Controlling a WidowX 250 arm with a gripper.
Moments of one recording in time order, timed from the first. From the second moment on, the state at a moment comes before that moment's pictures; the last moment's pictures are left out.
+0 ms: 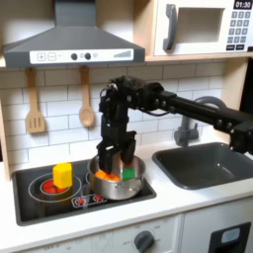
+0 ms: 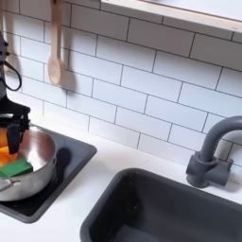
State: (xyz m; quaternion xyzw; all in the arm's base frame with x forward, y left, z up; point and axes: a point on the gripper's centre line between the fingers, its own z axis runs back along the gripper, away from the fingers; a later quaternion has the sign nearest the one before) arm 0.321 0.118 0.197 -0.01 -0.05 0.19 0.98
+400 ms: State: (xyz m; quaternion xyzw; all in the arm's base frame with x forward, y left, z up) arm 0.321 0.117 0.189 -0.01 -0.05 0.20 0.98
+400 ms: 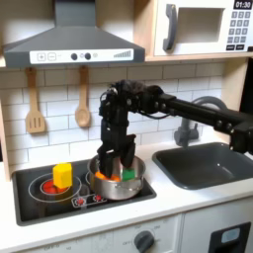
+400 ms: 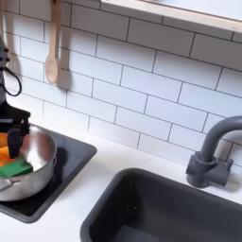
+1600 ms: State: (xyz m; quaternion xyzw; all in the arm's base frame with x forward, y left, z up) arm 0.329 0.115 0.178 -0.01 -0.04 0.23 0.97
